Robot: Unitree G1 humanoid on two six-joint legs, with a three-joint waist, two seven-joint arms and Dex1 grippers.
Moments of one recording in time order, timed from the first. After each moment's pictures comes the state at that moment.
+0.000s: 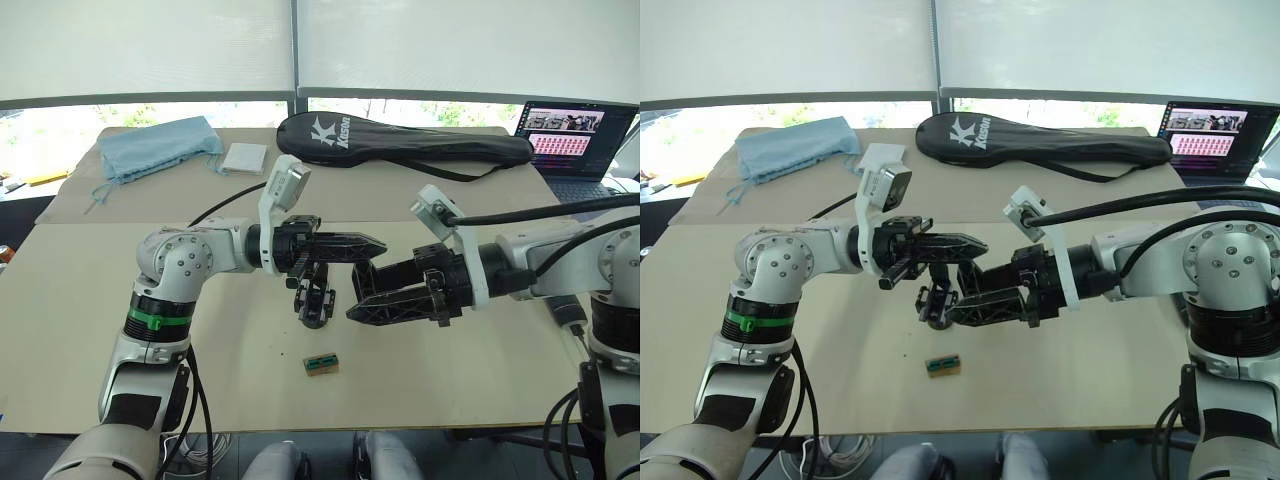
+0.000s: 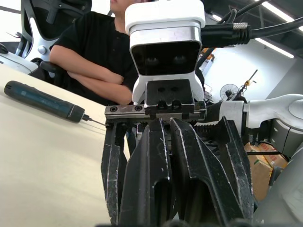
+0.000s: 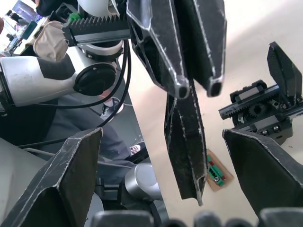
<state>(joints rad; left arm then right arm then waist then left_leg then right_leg) -0.84 0.43 -0.04 -0.05 -1.00 1.08 -1.05 -0.84 -0.81 -0.01 -0.27 1.69 1.52 0.26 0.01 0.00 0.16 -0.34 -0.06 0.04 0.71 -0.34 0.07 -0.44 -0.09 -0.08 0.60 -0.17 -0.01</state>
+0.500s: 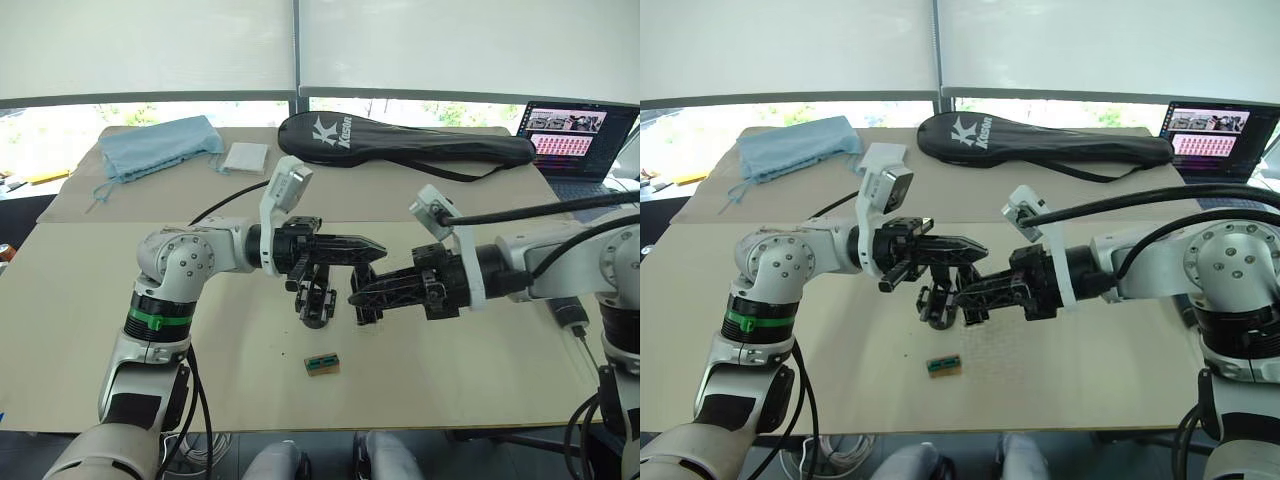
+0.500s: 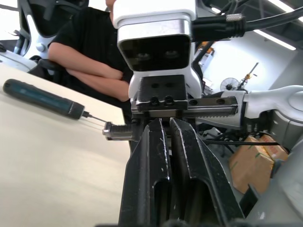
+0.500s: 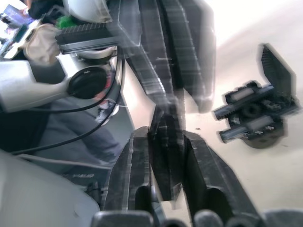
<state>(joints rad) -0.84 0.43 -0.05 -0.05 -0.97 1.07 -1.08 -0.84 -0.88 0.07 -0.29 1.77 1.41 0.21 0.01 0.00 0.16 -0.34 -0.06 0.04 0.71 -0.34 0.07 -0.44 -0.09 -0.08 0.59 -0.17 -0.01</state>
